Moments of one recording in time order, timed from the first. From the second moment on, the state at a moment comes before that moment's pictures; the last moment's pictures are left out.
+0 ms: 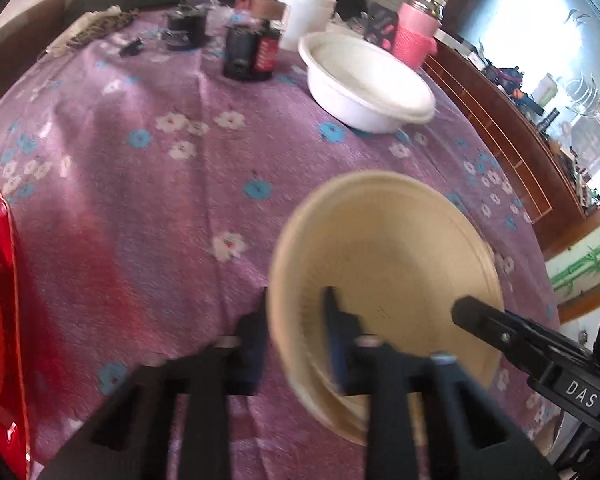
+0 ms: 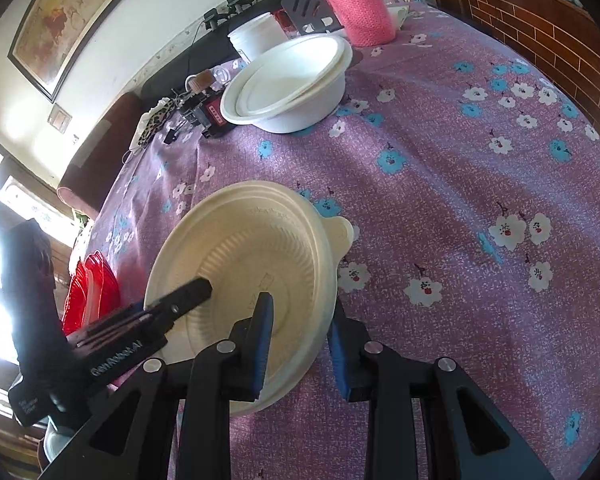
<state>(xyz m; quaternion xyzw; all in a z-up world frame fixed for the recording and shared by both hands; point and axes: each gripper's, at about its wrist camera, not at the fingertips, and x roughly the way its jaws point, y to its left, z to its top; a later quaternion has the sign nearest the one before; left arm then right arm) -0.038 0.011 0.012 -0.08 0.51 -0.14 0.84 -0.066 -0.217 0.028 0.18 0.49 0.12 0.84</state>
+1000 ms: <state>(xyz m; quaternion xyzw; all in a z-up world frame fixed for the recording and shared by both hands) -0.148 0.228 0.122 -0.19 0.34 0.04 0.92 -0.104 0.003 0.120 0.07 0.41 0.28 0.87</state>
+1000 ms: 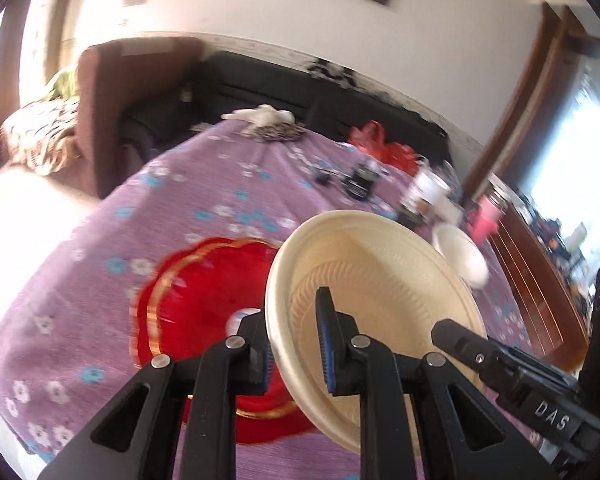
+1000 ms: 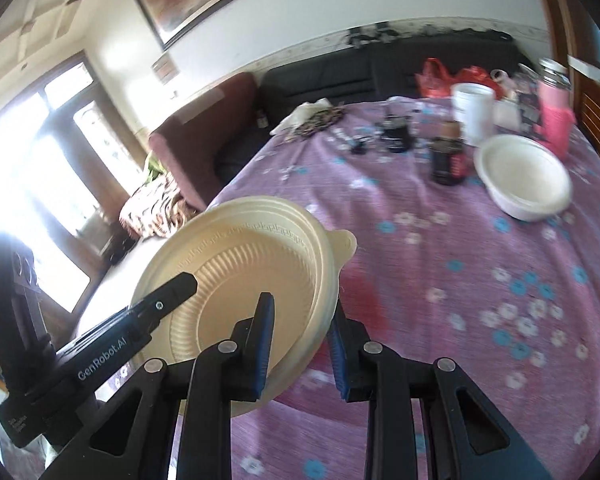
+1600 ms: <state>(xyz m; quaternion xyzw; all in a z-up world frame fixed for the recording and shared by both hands) -0.129 0.290 0.070 -0.23 0.37 0.08 0.90 -0.075 0.080 0.087 0.01 0.44 0.27 0.86</state>
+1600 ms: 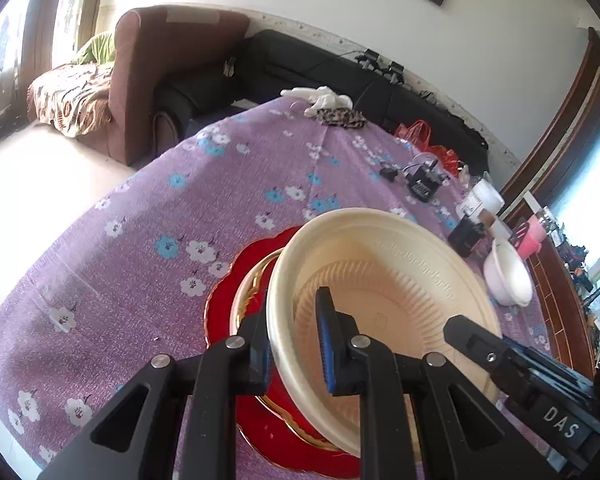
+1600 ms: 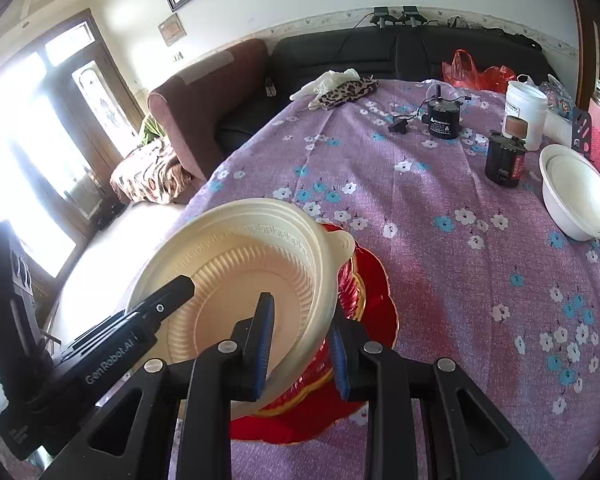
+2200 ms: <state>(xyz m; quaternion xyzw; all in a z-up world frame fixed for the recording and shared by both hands) -0.144 0.285 0.088 -0.21 0.33 0.08 0.92 -0.069 0.090 0.073 0.01 0.43 0.25 0.87</state>
